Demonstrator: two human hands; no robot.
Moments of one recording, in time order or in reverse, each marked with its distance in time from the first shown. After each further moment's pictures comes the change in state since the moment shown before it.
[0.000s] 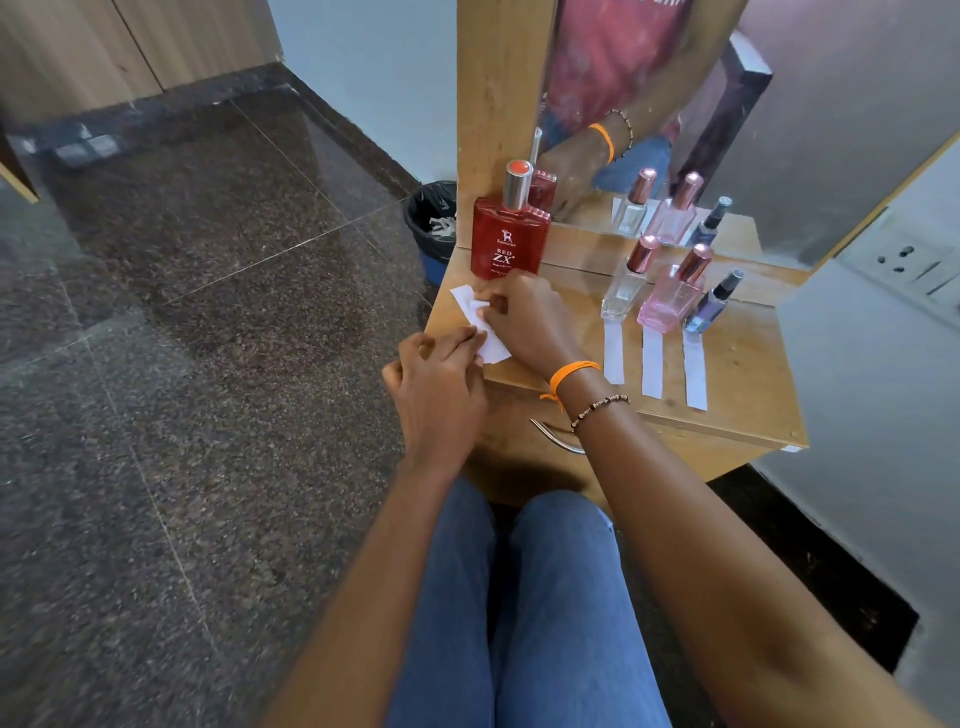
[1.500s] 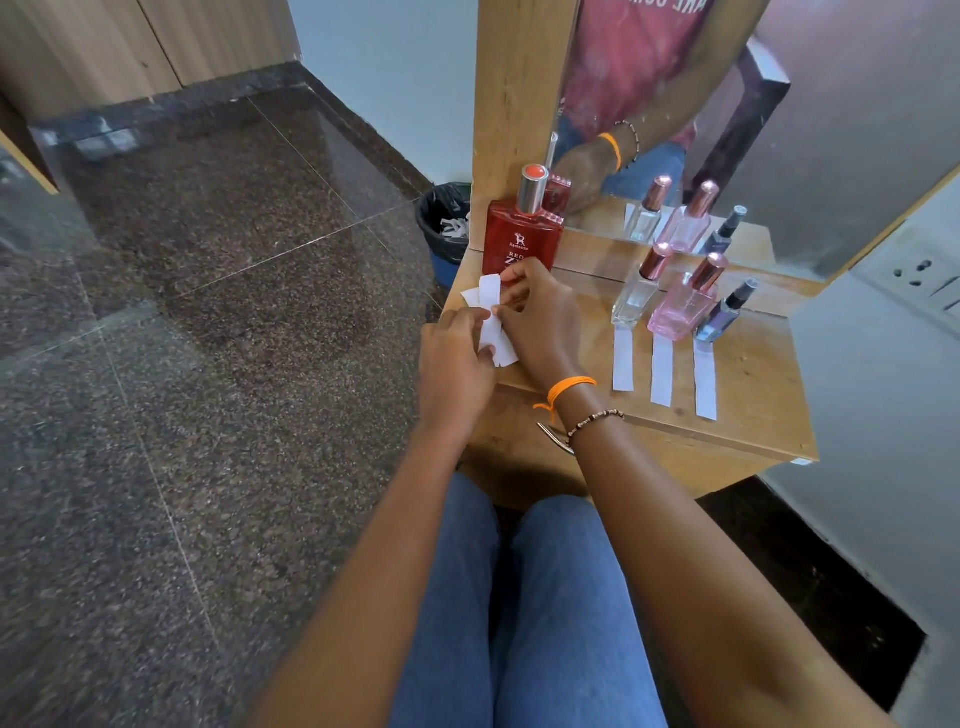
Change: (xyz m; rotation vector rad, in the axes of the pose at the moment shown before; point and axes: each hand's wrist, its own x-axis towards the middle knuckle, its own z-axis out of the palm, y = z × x) left_hand 0.032 0.012 -0.006 -0.342 -0.147 -0.112; right_hand -0.005 -0.004 0.011 0.308 0.261 0.081
